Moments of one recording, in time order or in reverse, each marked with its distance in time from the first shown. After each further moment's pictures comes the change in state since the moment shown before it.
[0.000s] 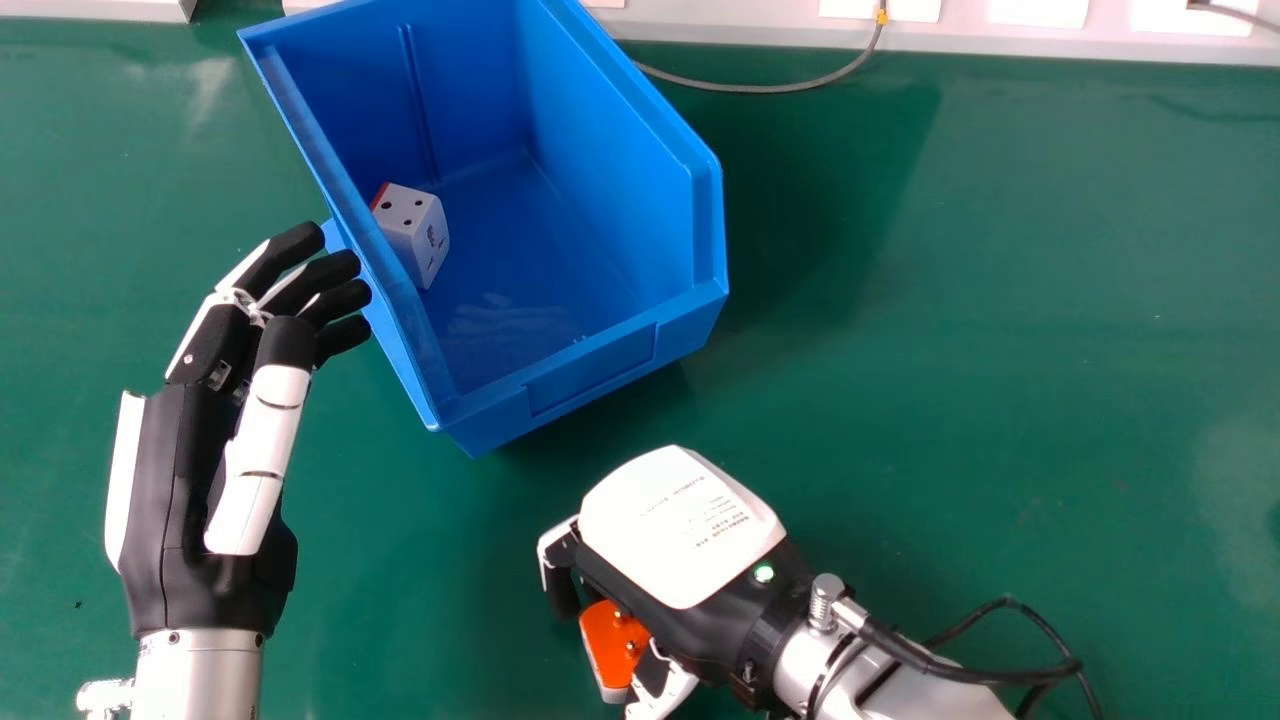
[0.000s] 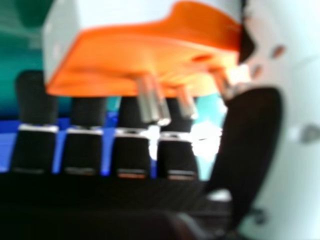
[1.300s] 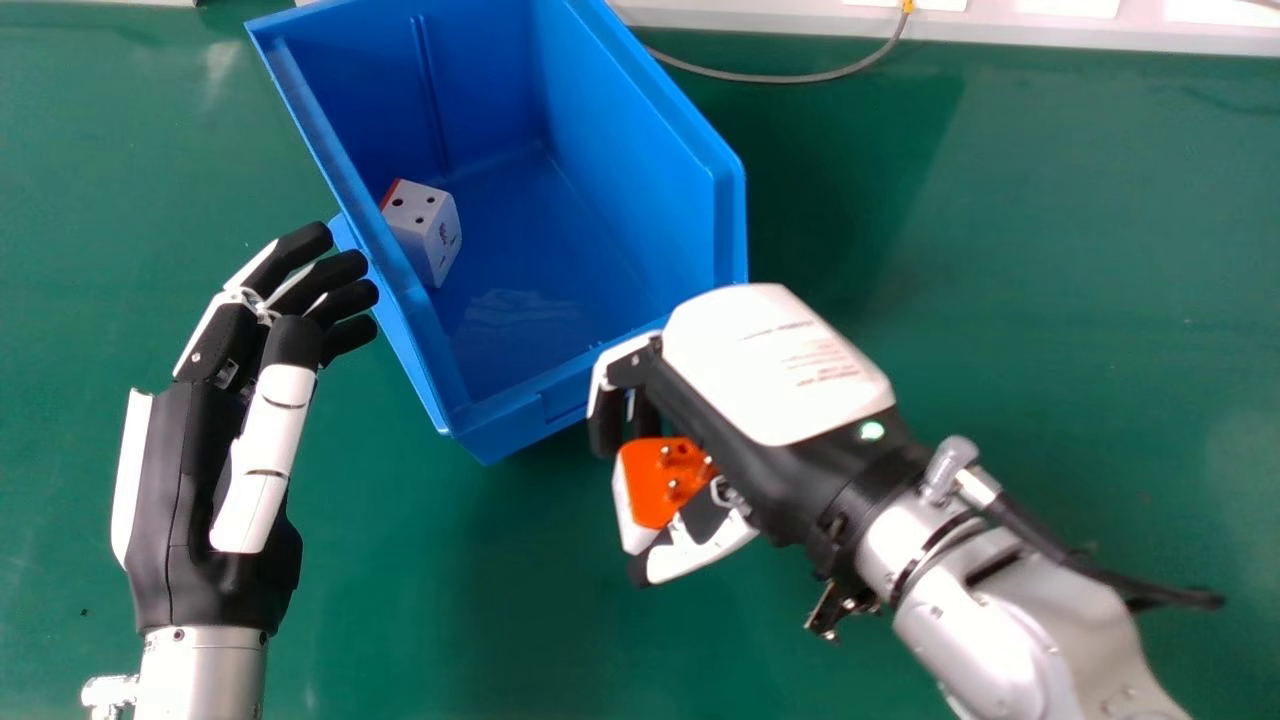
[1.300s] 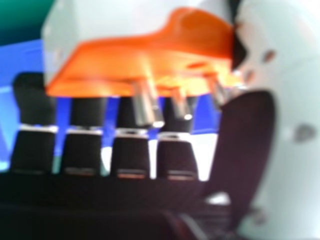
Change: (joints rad) left arm -0.010 0.001 0.000 0.013 0.001 -0.001 -0.010; right arm 0.033 0.017 -0.241 -0.475 0.121 0.204 0.353
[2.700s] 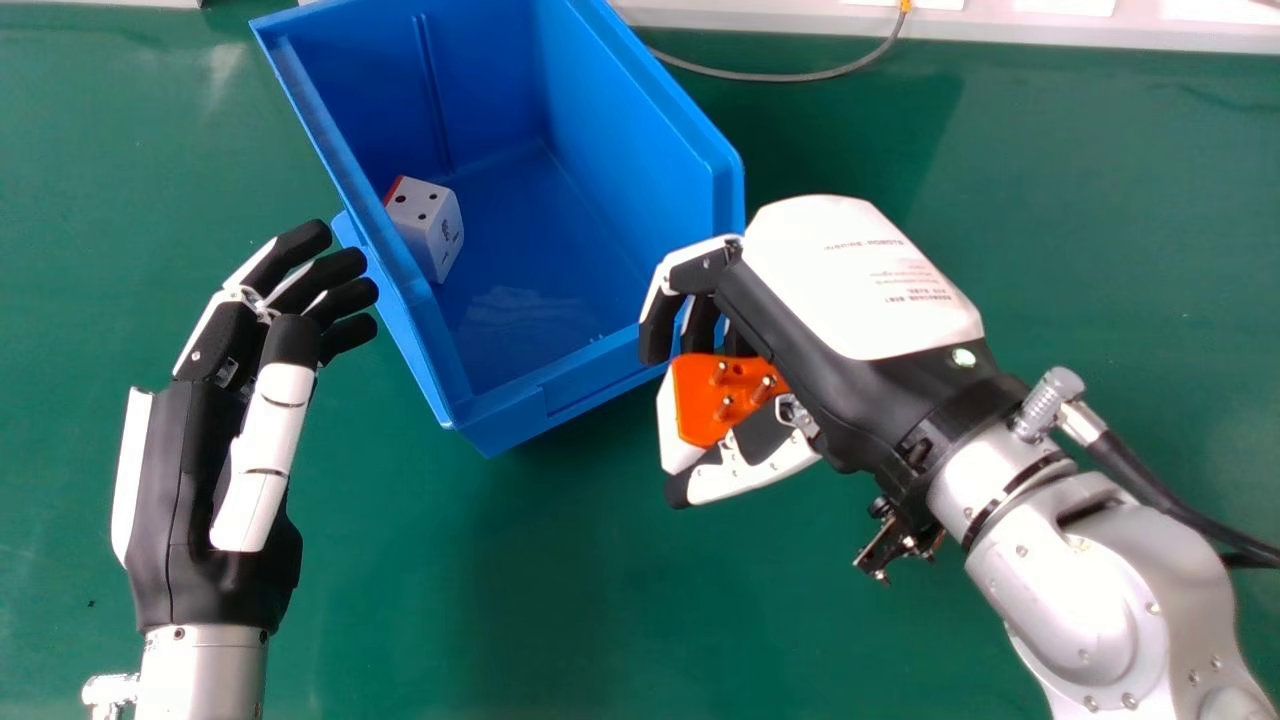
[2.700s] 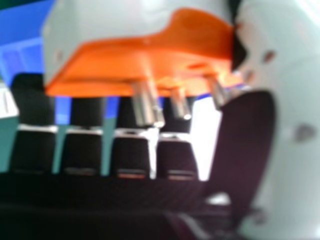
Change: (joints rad) left arm -0.002 0.000 0.000 0.004 -0.001 -0.005 0.001; right arm -0.026 0.011 -0.117 -0.078 0.036 0.025 0.031
